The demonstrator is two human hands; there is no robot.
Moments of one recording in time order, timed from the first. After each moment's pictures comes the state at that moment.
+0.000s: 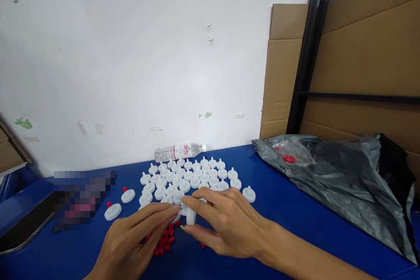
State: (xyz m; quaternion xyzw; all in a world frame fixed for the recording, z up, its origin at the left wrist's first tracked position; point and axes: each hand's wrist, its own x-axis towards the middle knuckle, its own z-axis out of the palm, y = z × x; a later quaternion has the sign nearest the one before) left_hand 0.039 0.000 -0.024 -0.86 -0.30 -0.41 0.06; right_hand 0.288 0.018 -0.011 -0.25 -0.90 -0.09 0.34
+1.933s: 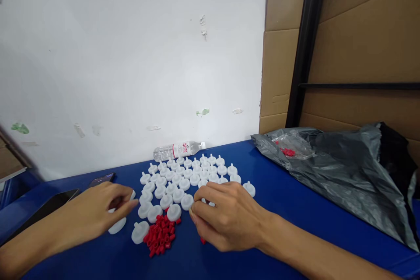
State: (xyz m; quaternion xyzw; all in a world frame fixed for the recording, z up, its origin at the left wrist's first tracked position) left_hand -0.025 0.029 0.050 -0.80 -0.60 -0.04 -0.01; right_hand 0.288 0.020 -0.004 -0.19 -0.89 -0.14 0.40
